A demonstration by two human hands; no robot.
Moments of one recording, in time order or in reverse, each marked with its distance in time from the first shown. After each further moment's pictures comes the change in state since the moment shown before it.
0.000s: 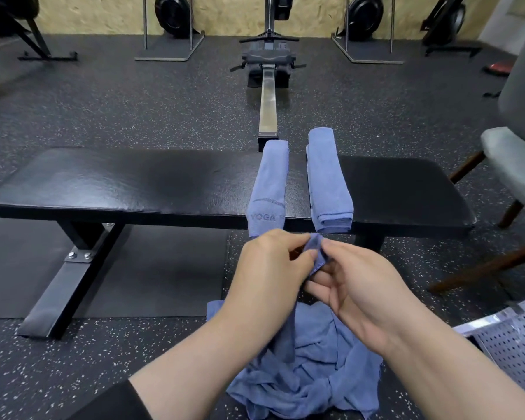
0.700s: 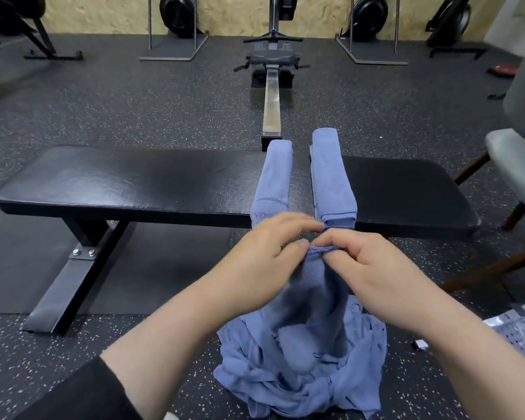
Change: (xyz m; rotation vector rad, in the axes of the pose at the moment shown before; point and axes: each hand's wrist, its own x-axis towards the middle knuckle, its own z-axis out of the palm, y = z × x) left_hand 0.012 -0.009 -0.033 0.017 -0.327 0.150; right_hand -0.011 -0.031 -0.013 -1.136 -0.098 -0.349
